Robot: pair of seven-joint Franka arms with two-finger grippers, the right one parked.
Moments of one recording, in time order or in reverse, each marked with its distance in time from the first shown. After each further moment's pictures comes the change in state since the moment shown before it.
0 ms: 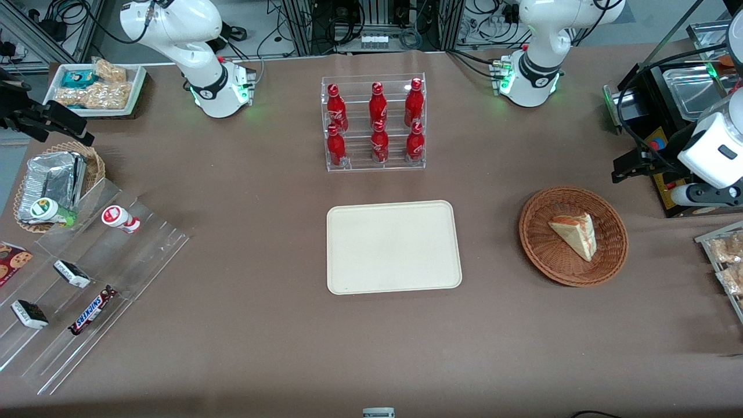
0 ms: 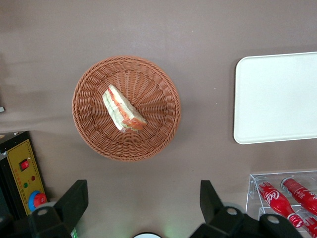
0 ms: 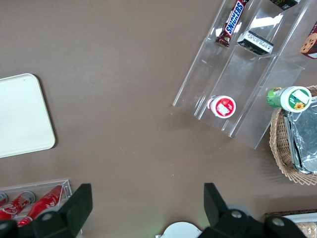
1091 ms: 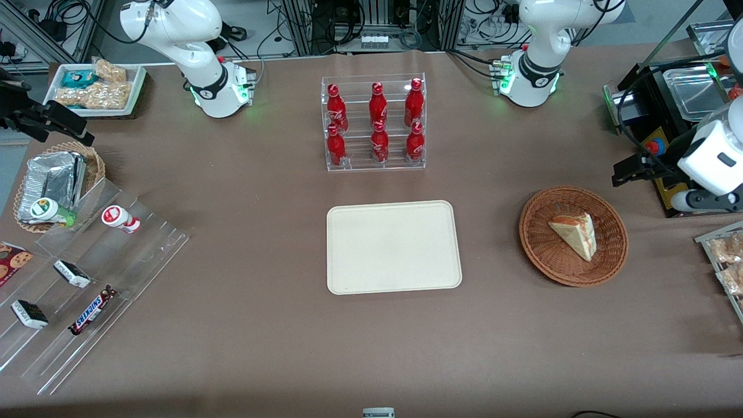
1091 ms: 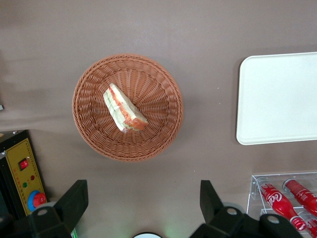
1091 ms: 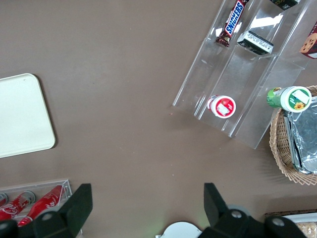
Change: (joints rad) arm 0.002 0.031 0.008 -0.012 0.002 0.009 0.000
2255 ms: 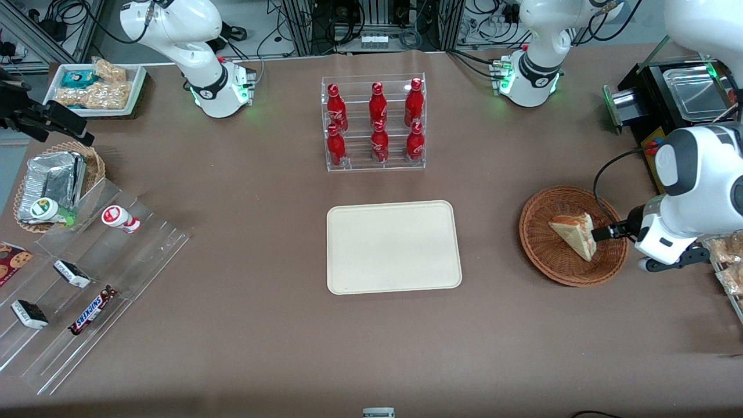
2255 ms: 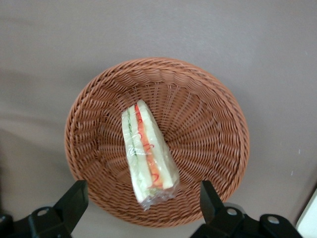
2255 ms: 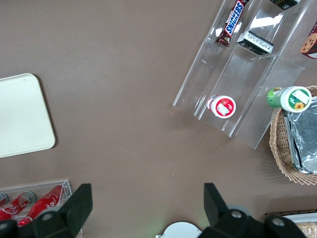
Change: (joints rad) arm 0.086 0.163 0.002 -0.343 0.060 0.491 -0.259
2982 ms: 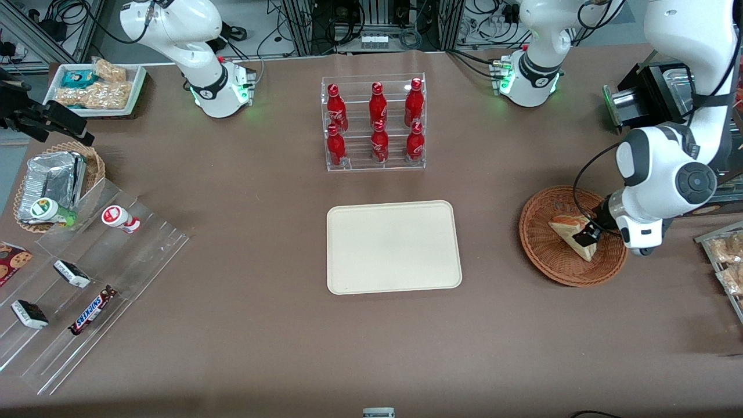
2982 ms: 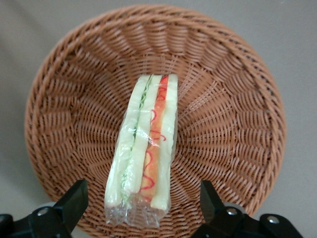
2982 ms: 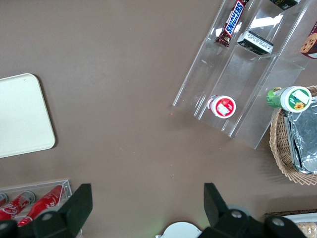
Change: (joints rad) arm 0.001 -0.053 0.000 -0.317 -0.062 0.303 -0.527
